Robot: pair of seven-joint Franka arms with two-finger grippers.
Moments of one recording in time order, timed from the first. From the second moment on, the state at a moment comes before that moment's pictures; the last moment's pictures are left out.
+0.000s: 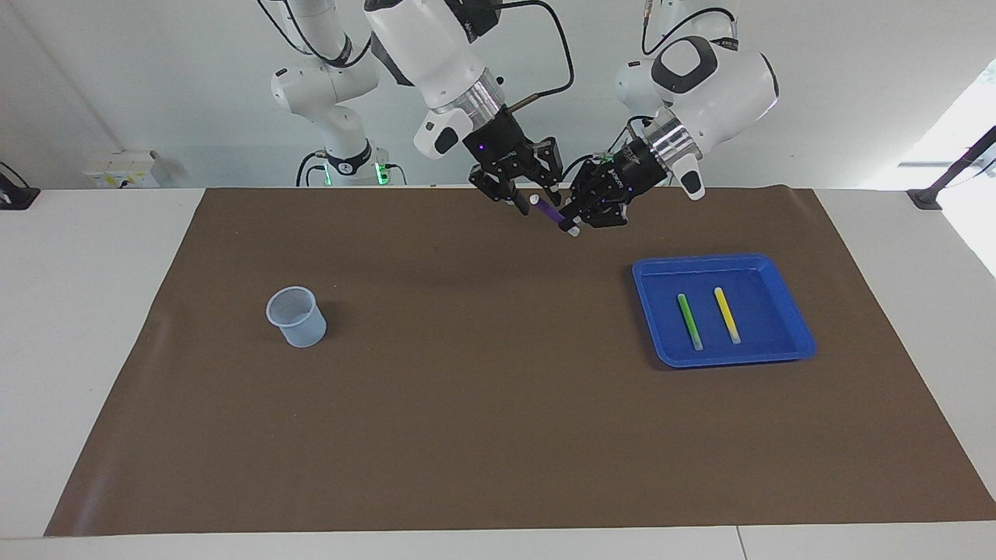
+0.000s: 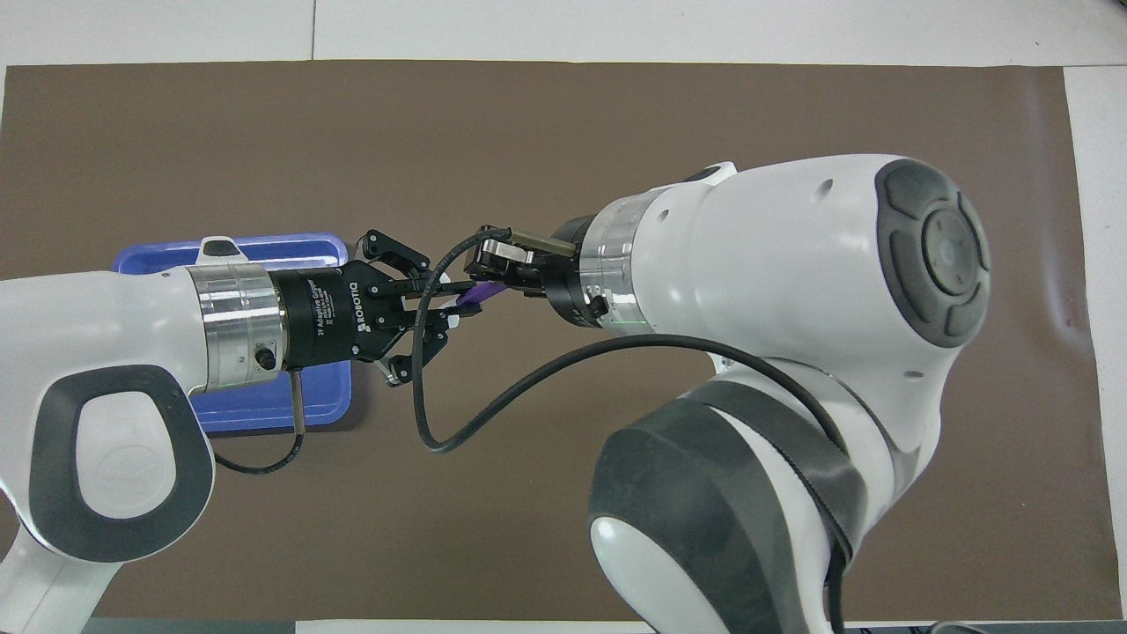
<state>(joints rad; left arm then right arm) -0.11 -0.20 -0.30 -2.12 -1.04 2.22 -1.59 0.50 0.11 0.06 -1.60 0.45 2.12 0.66</state>
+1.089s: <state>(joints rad) -0.10 -0.22 -0.29 -2.12 -1.04 2.22 -1.59 0.45 0.11 0.06 -1.65 0.34 2.10 0.57</state>
